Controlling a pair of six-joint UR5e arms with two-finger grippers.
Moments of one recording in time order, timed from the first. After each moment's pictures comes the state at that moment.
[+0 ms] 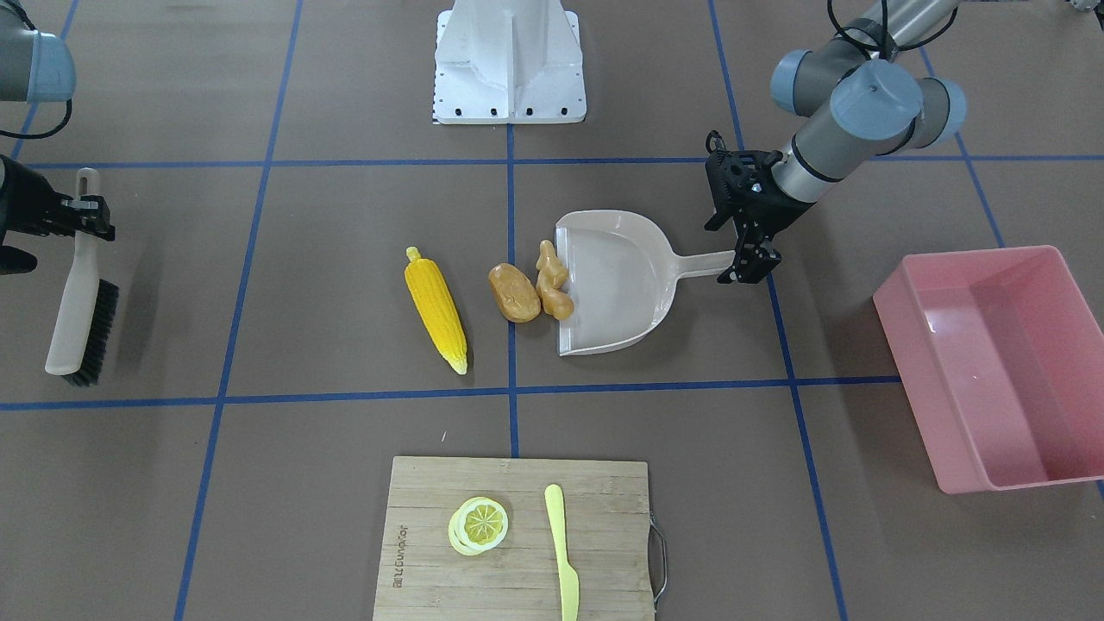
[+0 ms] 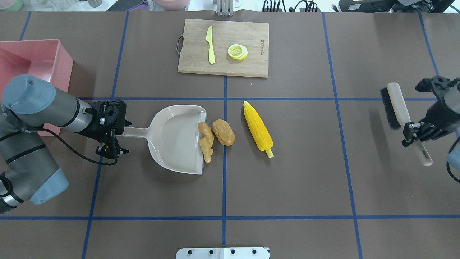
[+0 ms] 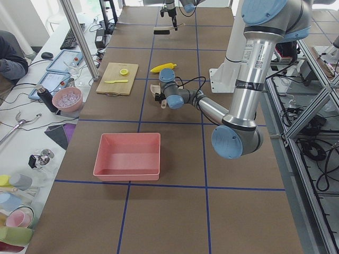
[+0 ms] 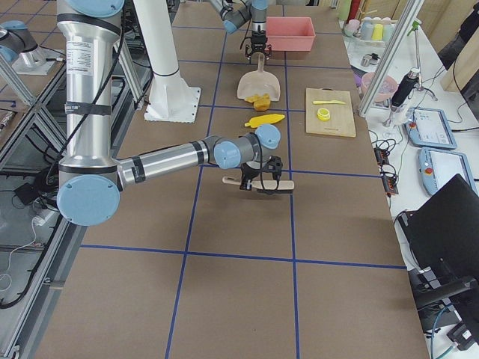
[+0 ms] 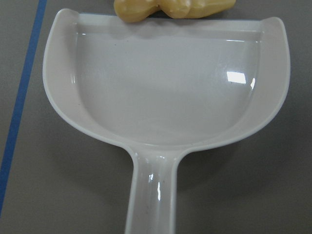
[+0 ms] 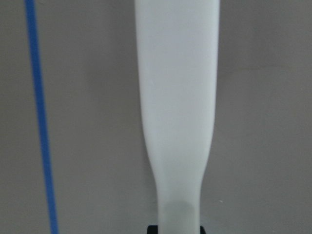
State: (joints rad) left arm -0.71 -1.79 -1.75 -2.16 -2.14 0.34; right arm 1.04 -1.57 1.88 -1.61 2.40 0.53
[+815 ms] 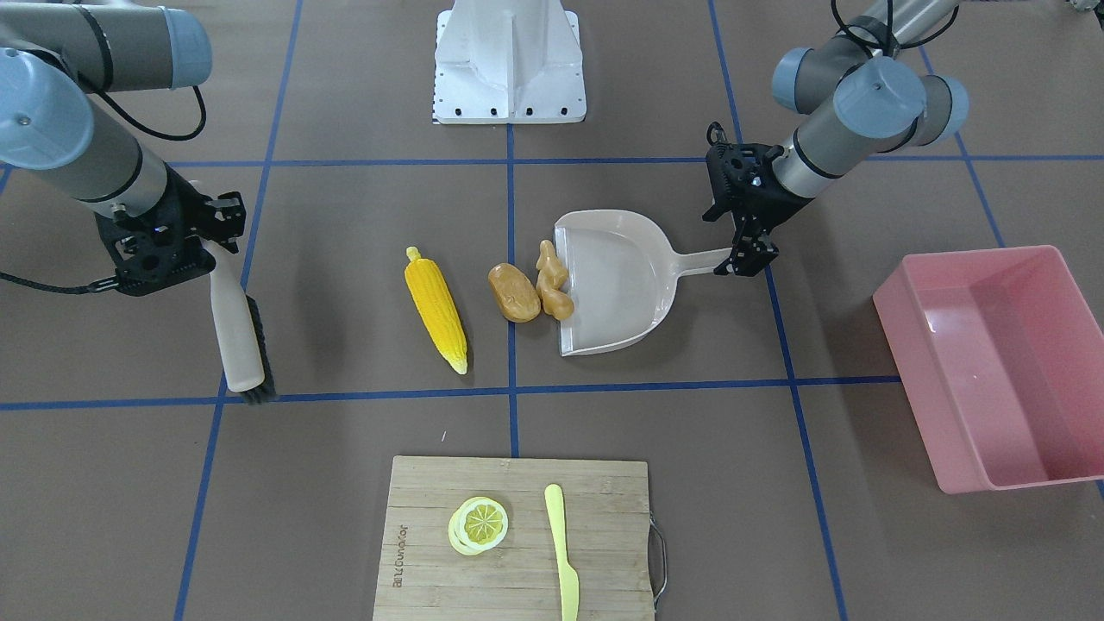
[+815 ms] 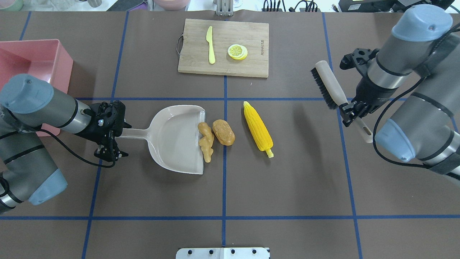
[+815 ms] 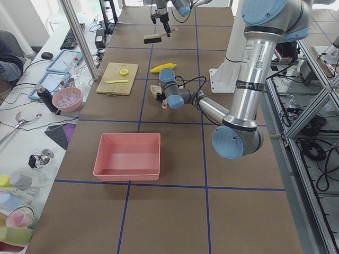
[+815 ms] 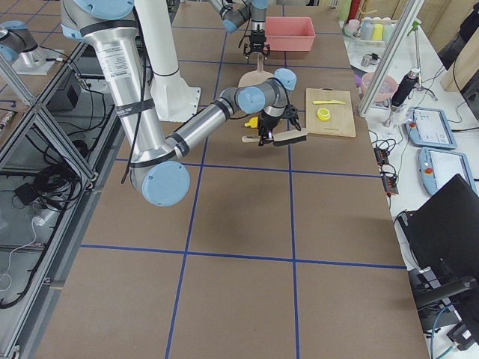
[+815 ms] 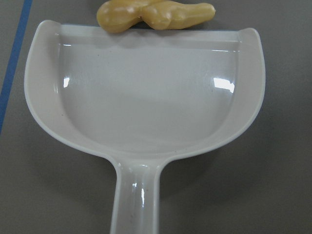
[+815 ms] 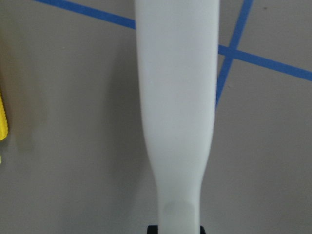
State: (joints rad) left arm -0.71 -1.78 -1.76 -2.16 -2.18 0.34; right arm 0.87 -1.22 1.89 -1.85 2.26 0.41
